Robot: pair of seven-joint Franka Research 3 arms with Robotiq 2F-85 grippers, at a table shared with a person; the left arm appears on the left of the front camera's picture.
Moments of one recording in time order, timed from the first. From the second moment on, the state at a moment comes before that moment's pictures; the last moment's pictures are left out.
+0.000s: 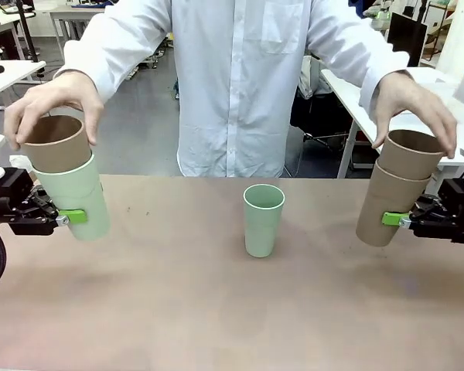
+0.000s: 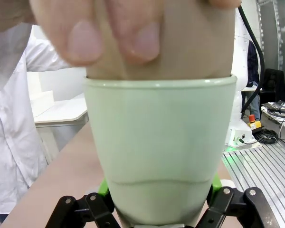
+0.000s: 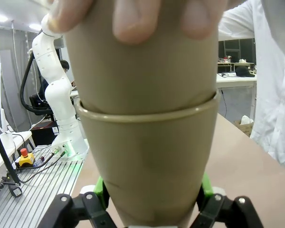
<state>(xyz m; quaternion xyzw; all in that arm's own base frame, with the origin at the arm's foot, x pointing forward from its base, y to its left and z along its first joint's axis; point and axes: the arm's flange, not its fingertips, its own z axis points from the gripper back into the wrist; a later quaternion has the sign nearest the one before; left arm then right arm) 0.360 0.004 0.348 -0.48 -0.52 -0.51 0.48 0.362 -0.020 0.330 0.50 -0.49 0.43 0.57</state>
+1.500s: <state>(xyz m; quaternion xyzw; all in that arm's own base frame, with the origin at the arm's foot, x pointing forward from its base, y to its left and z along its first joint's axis) 0.360 0.004 0.348 -0.48 -0.52 -0.51 0.48 0.362 -0.020 0.330 0.50 -0.49 0.43 0.57</state>
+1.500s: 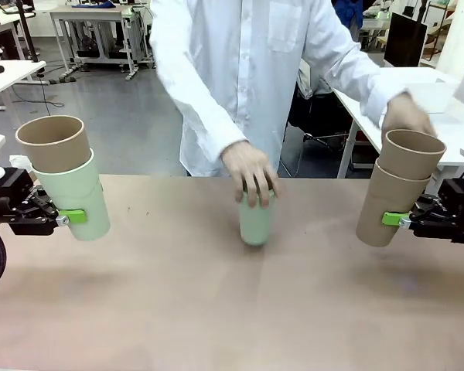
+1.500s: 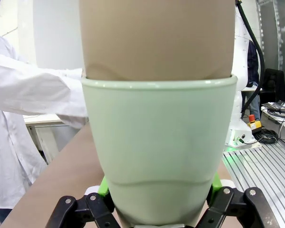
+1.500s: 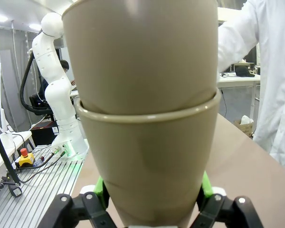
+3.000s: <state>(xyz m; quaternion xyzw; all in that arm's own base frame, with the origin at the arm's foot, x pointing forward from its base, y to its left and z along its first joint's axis) 0.360 0.004 0.348 -0.48 -0.52 -0.51 0.48 0.362 -0.020 0.330 0.50 -0.49 0.43 0.57</state>
